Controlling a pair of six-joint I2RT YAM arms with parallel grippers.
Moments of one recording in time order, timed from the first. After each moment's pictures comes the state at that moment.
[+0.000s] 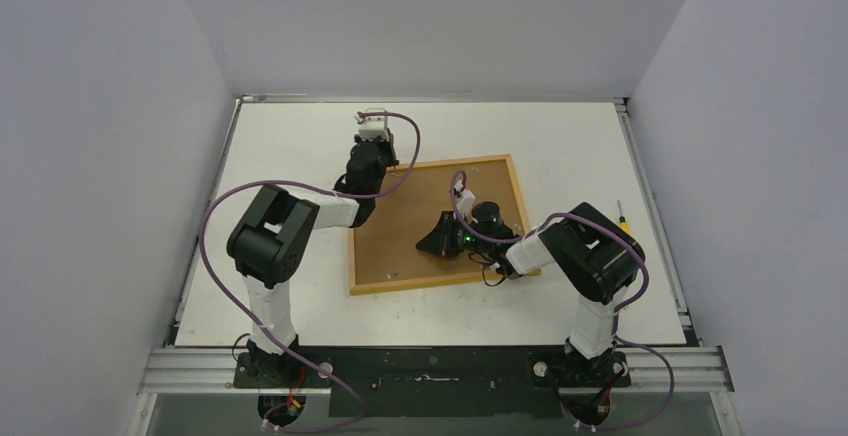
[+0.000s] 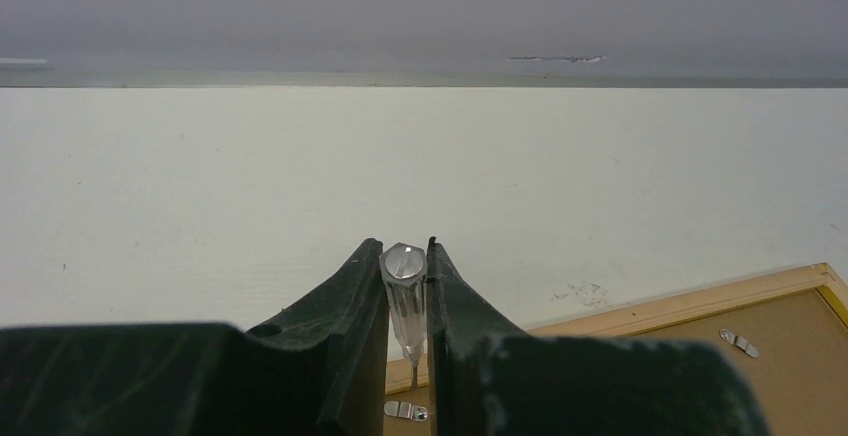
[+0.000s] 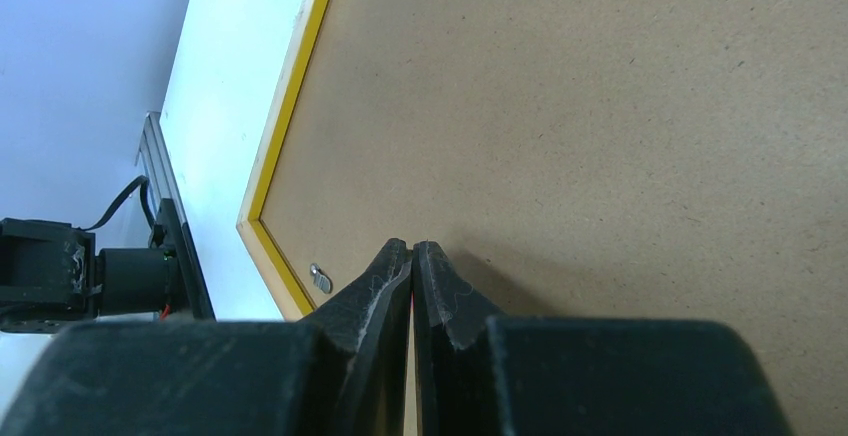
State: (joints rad) left arm -0.49 1.94 1.01 0.87 -0.34 -0.17; right arm 0.64 1.85 0.60 0.82 -0.48 0.70
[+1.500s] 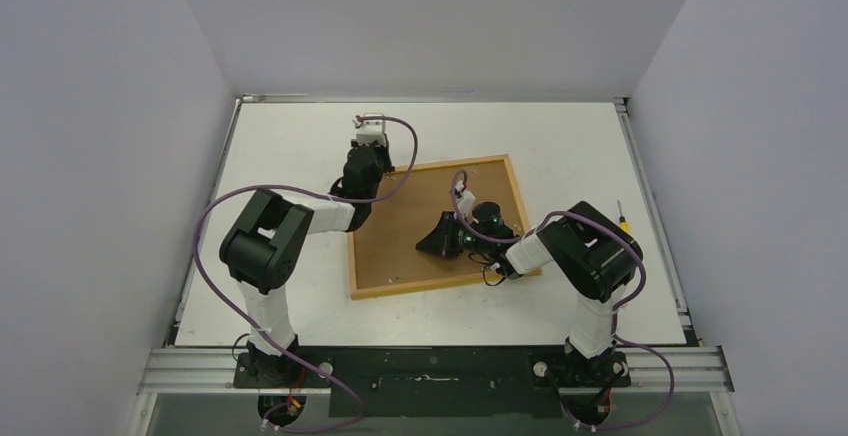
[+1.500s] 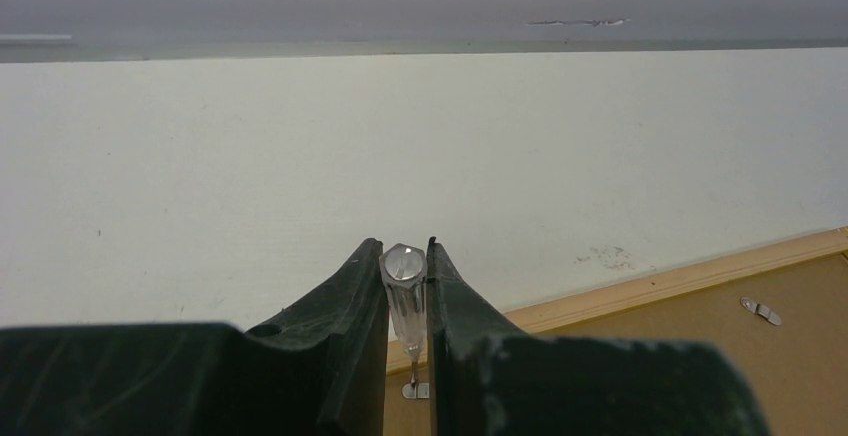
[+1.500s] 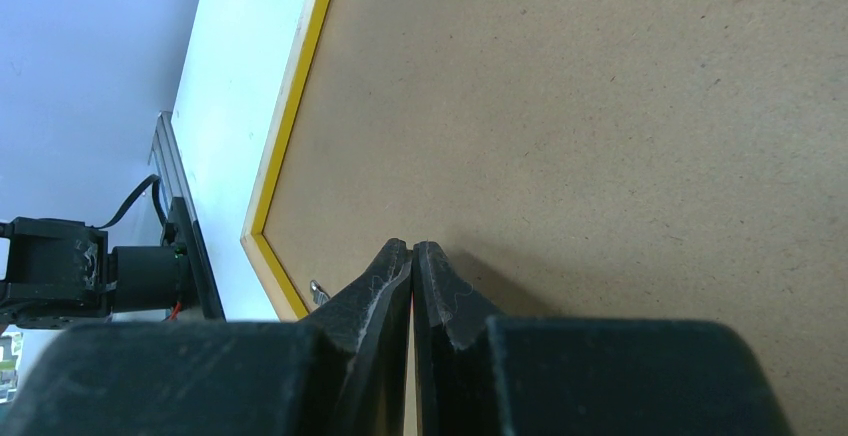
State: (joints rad) left arm -0.49 1.89 0.96 0.83 -0.35 -0.15; right arm 0.63 1.86 0.60 0.84 -0.50 0.72
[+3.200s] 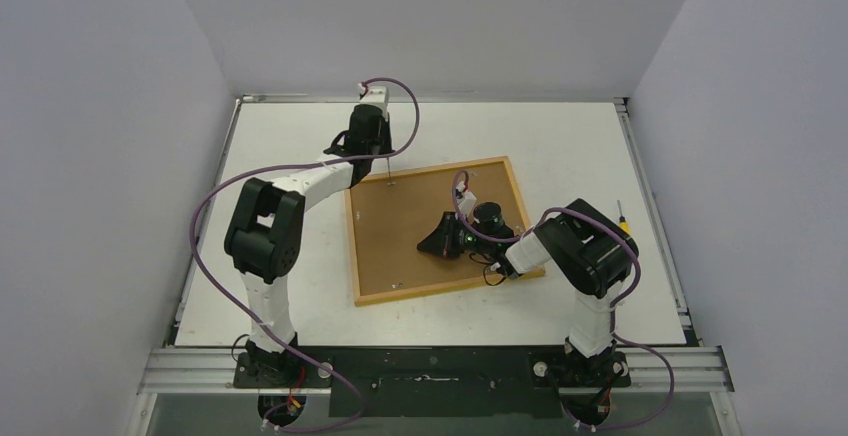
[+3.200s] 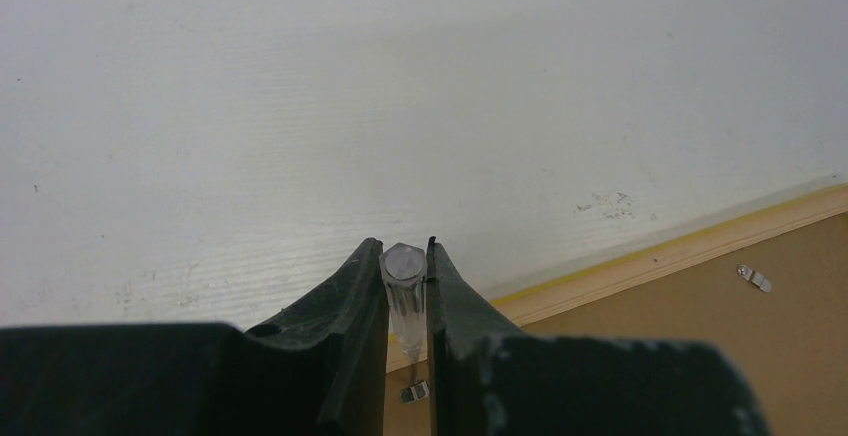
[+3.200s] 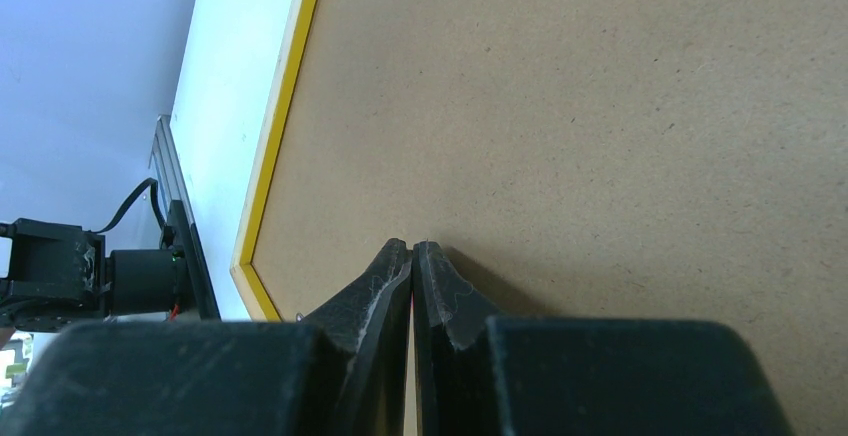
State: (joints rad) left arm -0.42 1.96 1.38 0.09 -0.19 -0.28; right arm 0.62 1.89 0.60 0.87 -0.51 0.73
